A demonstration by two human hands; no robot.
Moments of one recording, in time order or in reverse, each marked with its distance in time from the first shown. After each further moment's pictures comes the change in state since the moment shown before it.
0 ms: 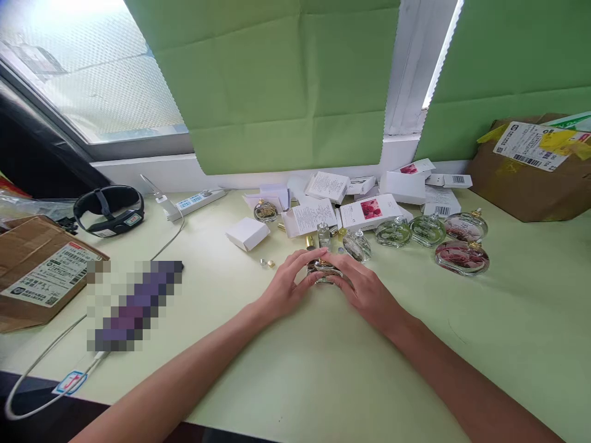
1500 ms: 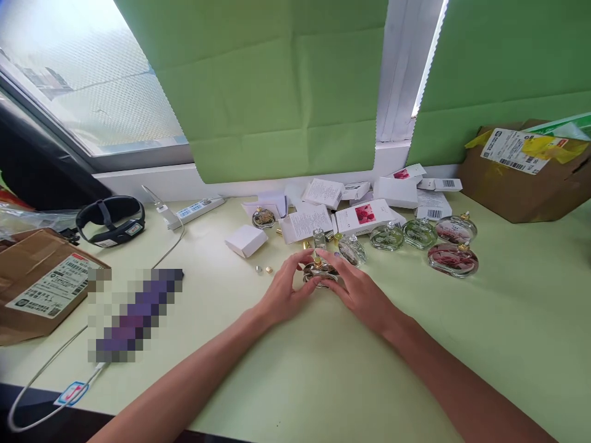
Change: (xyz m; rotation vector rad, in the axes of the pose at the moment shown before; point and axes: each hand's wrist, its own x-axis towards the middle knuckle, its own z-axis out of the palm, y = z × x) left_hand -0.002 -0.001 0.004 0.051 0.020 -0.132; right_hand 0.002 -0.003 -0.001 0.043 -0.032 0.071
